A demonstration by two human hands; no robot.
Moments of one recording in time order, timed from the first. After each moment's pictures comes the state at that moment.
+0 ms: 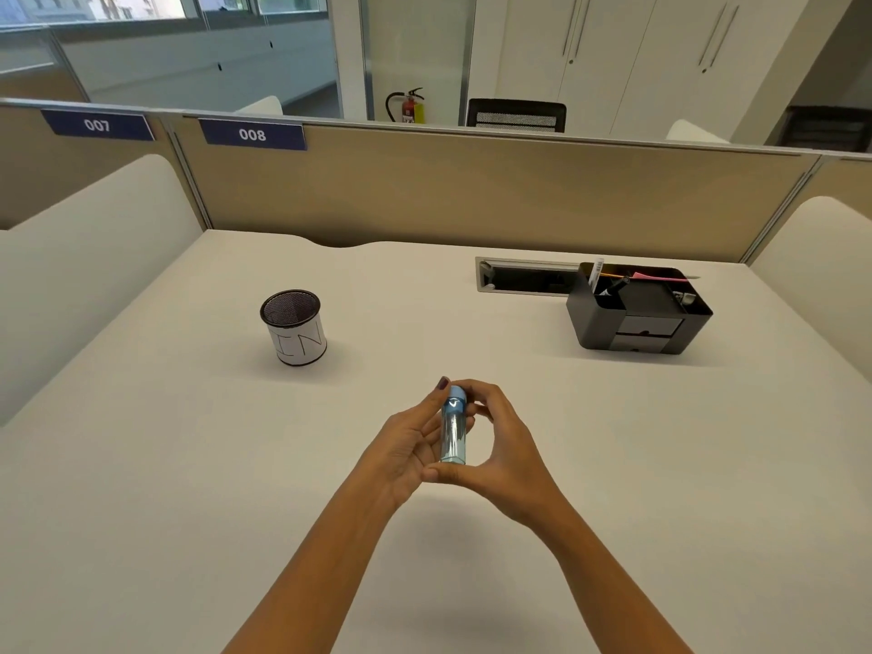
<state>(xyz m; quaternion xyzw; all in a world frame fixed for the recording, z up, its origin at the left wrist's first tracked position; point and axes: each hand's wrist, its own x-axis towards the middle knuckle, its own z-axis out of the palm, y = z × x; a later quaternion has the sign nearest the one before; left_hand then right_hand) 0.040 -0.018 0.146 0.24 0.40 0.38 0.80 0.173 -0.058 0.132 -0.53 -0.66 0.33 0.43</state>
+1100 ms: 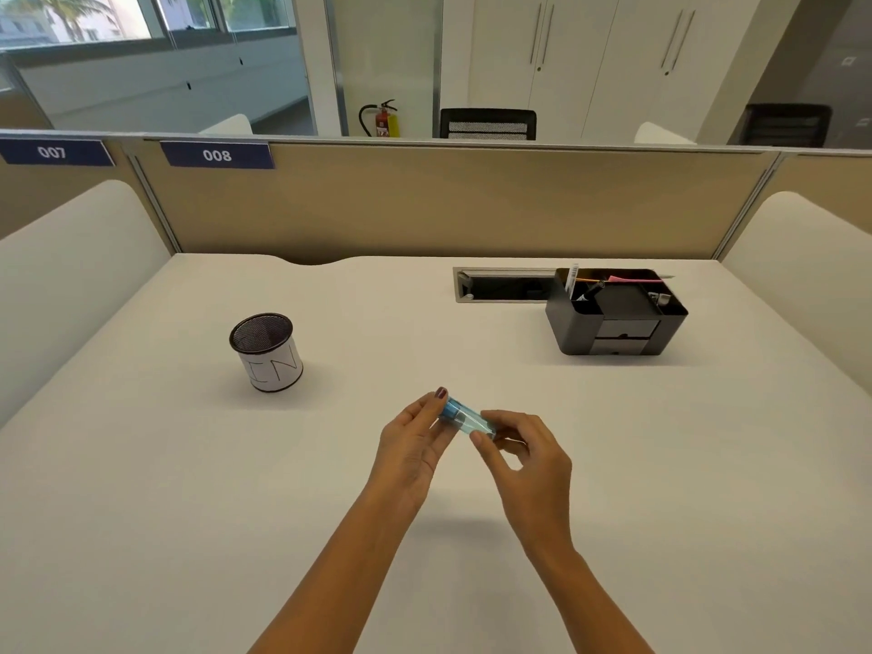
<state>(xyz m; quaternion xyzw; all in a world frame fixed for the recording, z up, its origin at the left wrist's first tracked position) 0.076 0.001 0.136 0.18 0.41 0.50 0.74 0.193 -0.058 0.109 -0.63 -0.50 0.18 0.57</state>
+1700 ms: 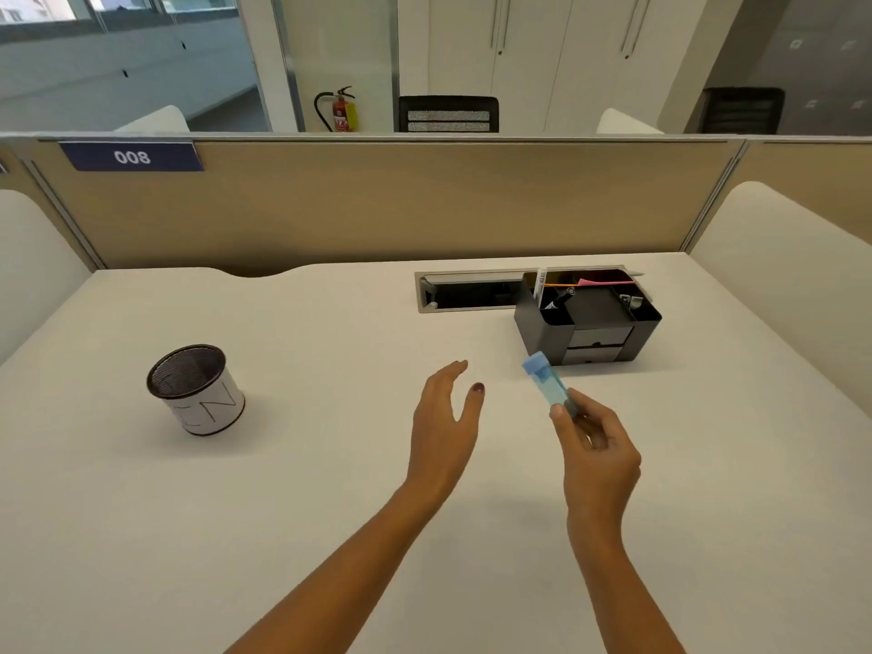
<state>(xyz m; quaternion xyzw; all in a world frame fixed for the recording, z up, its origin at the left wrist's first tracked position) 0.163 0.058 0.122 0.66 0.50 0.39 0.41 0.288 -0.016 0.104 -0.64 -0.27 0.14 0.70</state>
